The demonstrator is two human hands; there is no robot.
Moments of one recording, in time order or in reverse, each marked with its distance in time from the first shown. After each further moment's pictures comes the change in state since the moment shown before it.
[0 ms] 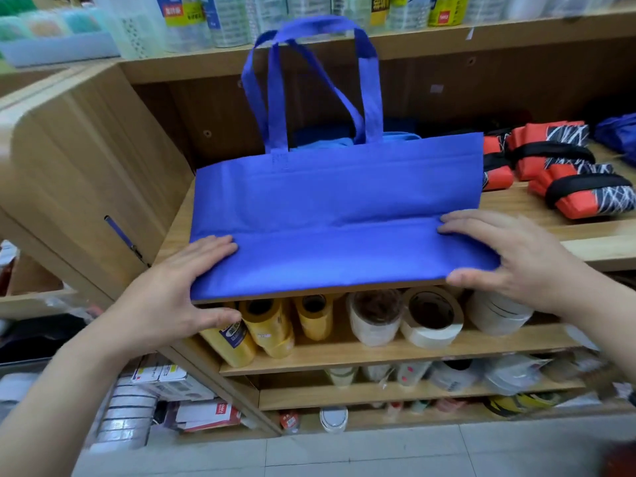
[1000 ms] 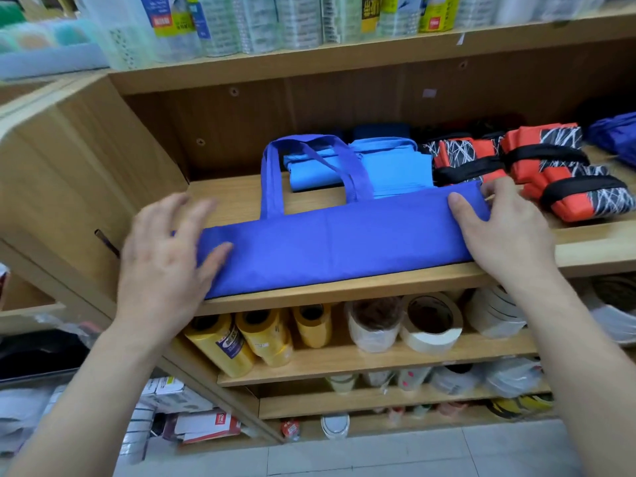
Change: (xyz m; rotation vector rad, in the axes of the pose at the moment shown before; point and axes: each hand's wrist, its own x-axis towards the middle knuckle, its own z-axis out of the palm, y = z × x) left_hand 0.028 0.031 0.001 0.399 0.383 -0.153; right_hand 0.036 -0.032 0.003 0.143 0.370 0.719
